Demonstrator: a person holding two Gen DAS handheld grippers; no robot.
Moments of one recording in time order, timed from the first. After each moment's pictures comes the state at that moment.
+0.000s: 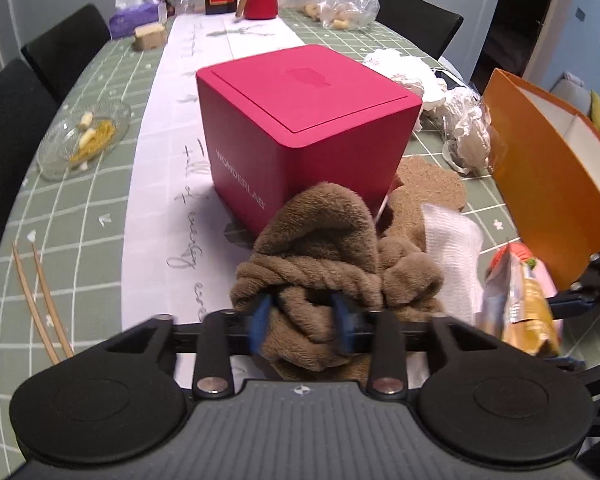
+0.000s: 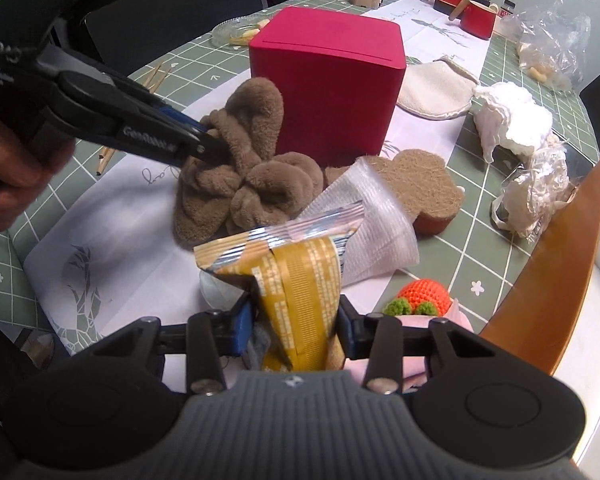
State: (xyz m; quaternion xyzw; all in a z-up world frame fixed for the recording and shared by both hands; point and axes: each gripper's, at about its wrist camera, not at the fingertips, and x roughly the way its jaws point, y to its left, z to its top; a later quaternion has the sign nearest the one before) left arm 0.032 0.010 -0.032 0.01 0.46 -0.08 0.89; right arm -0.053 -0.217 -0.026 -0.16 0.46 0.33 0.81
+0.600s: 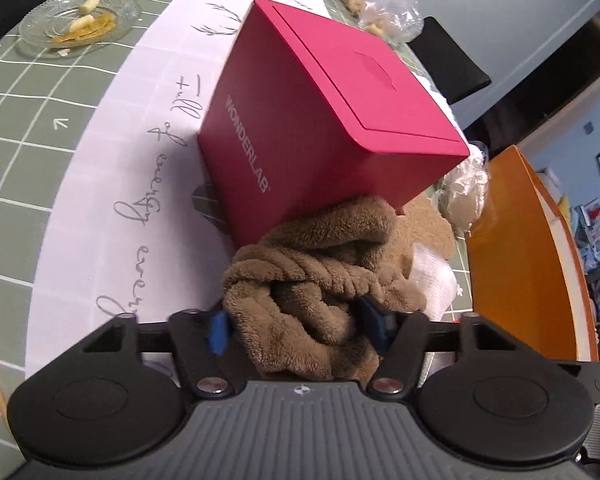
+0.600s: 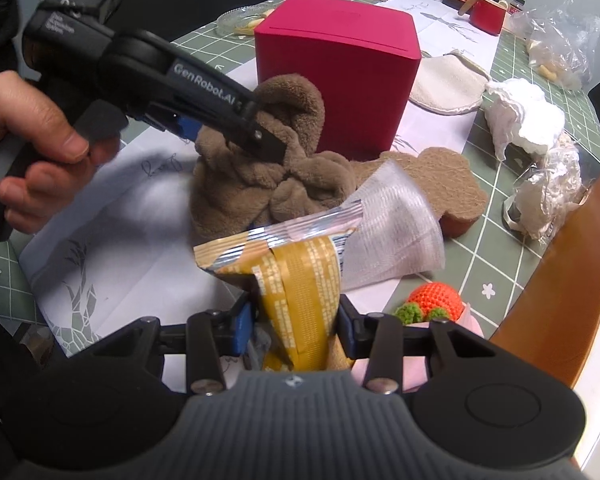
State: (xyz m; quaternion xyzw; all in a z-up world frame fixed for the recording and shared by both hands) left arm 0.065 0.046 -0.064 -0.21 0.49 -0.11 0.84; right arm -0.050 -0.211 -0.034 -0.17 0.46 0.34 0.80
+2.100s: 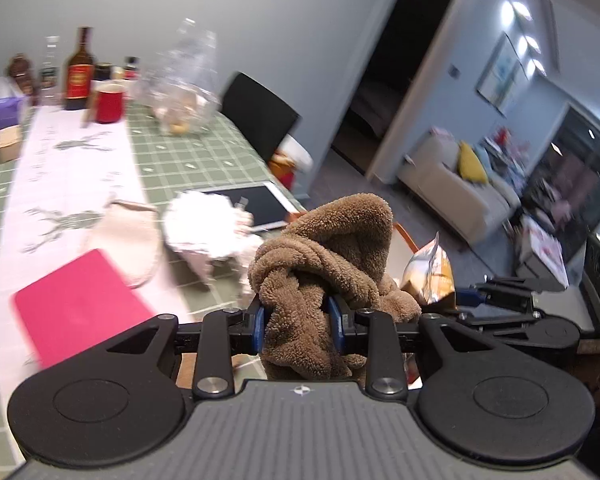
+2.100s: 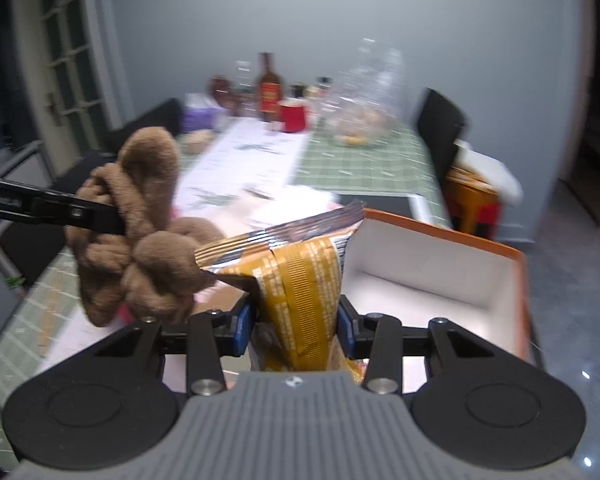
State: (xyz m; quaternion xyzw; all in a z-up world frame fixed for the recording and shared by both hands) left arm 0.076 -0.093 0.095 -0.06 0.38 -0.29 0.88; right arm -0.027 -0.393 0.073 0.01 0.35 0.16 0.92
